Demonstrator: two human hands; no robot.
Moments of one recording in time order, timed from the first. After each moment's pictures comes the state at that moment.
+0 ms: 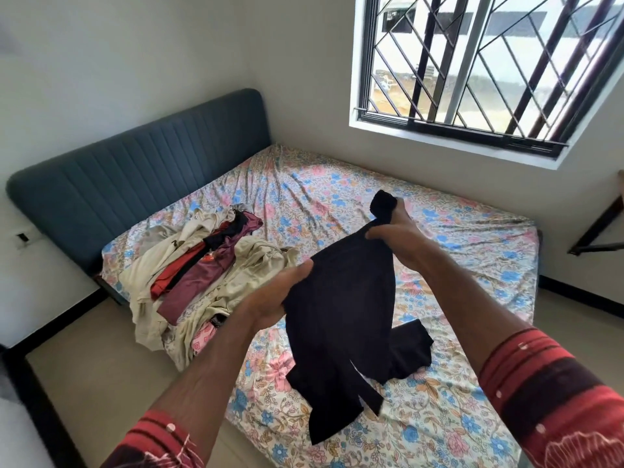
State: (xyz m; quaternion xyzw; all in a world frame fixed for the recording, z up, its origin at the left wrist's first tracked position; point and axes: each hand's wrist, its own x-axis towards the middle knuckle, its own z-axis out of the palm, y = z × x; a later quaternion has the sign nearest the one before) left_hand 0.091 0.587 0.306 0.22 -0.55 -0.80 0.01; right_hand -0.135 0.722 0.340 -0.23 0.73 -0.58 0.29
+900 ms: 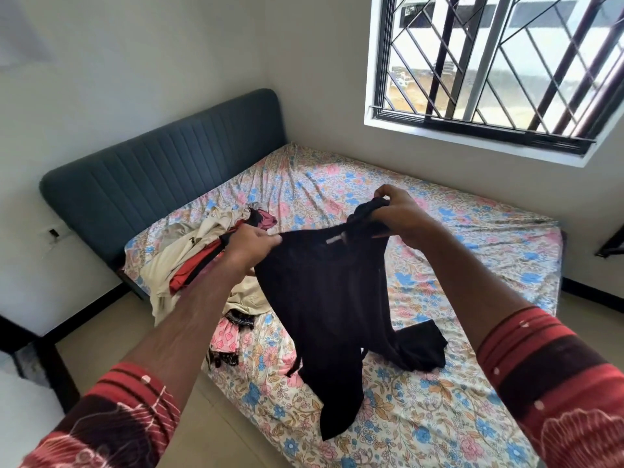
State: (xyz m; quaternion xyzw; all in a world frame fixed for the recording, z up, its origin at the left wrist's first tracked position) left_hand 0.099 0.503 0.346 0.45 -0.72 -0.50 0.13; right_hand -0.137 0.693 0.364 -0.27 0.75 -0.54 0.27
